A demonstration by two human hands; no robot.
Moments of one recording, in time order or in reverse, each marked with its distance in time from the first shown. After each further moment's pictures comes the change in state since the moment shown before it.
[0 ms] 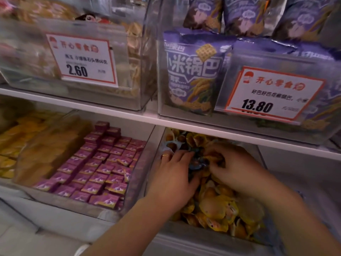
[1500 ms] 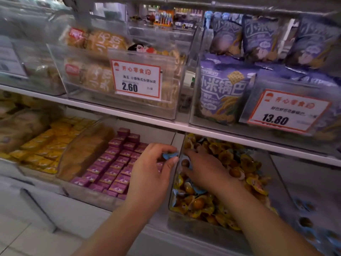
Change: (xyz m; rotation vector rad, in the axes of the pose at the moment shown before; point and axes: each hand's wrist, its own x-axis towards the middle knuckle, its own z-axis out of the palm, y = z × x) left_hand -0.042 -0.041 -0.084 -0.467 0.454 -0.058; right_hand 0.060 -0.058 0.079 -0.259 -0.029 0.010
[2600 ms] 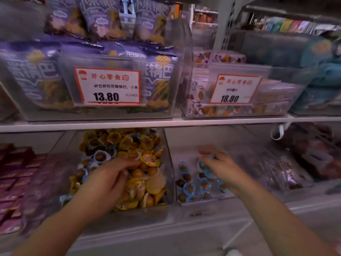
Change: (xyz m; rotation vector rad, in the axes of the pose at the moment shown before) left_hand -0.020 0.036 0.112 0.063 -0.641 0.248; right_hand -0.194 0.200 -0.065 0.983 0.274 0.699
